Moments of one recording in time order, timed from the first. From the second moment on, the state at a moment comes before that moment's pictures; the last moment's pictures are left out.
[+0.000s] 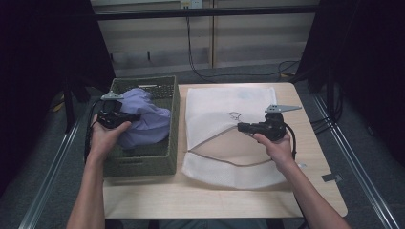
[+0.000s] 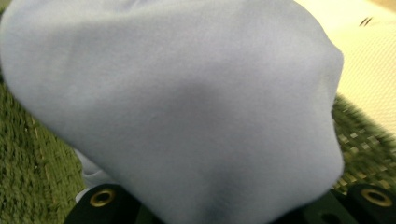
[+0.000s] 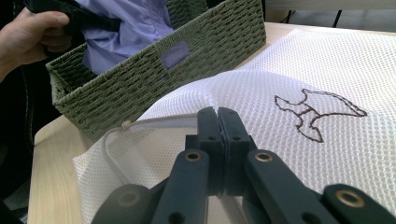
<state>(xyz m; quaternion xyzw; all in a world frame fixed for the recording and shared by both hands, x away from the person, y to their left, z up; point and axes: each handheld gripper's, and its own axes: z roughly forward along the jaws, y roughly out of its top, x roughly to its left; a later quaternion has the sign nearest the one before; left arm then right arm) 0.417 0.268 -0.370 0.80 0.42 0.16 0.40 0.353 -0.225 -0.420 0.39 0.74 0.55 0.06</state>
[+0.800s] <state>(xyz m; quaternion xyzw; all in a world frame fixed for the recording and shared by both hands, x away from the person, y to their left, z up) 0.387 0.295 -0.345 0.74 0.42 0.20 0.48 0.352 -0.223 -0.420 0.38 0.74 0.55 0.06</state>
